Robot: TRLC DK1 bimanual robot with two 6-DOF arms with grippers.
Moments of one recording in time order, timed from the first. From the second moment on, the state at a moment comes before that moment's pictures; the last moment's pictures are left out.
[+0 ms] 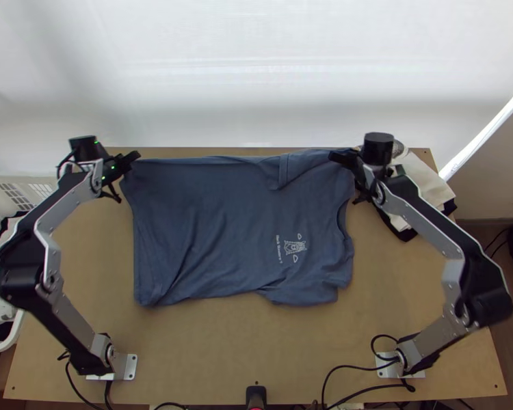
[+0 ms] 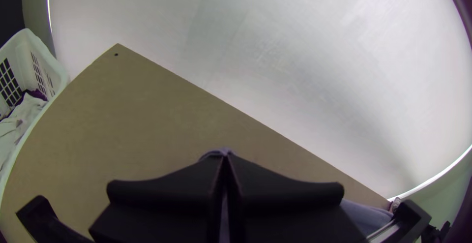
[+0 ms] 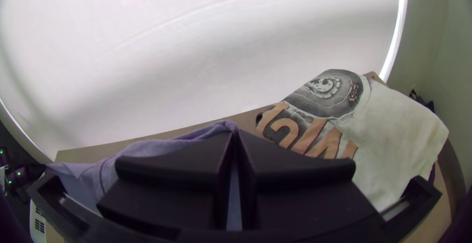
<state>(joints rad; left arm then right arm) 0.13 1.91 1.42 -0.11 0.08 -0.44 0.26 1.74 1.34 -0.09 0.23 0.42</state>
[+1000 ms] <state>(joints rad) 0.12 1.35 1.28 -0.45 0.13 -0.36 0.31 1.16 1.11 -0.92 0.04 0.74</state>
